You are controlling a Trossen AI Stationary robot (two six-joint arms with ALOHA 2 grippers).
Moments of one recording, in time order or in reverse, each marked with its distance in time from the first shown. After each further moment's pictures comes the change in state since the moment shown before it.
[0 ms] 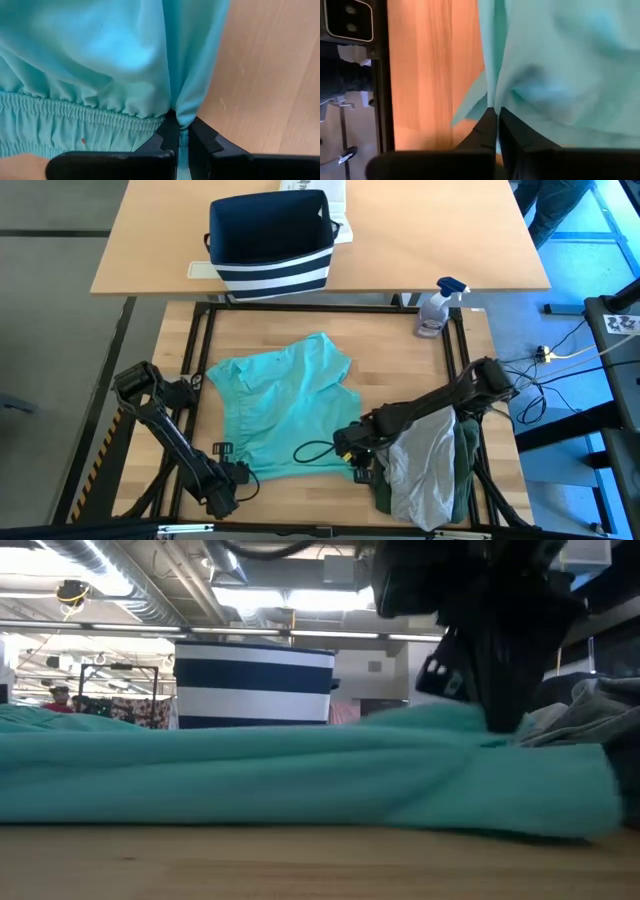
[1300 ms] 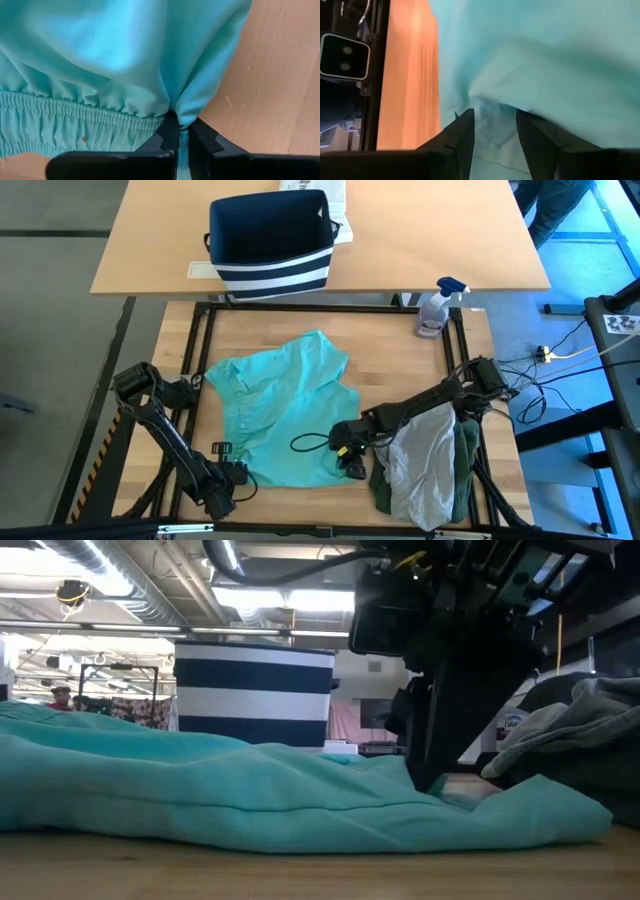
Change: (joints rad) left arm -0.020 0.000 0.000 -0.012 -0.033 0.000; right arm -0.052 0.035 -0.155 0.398 -0.017 -0.002
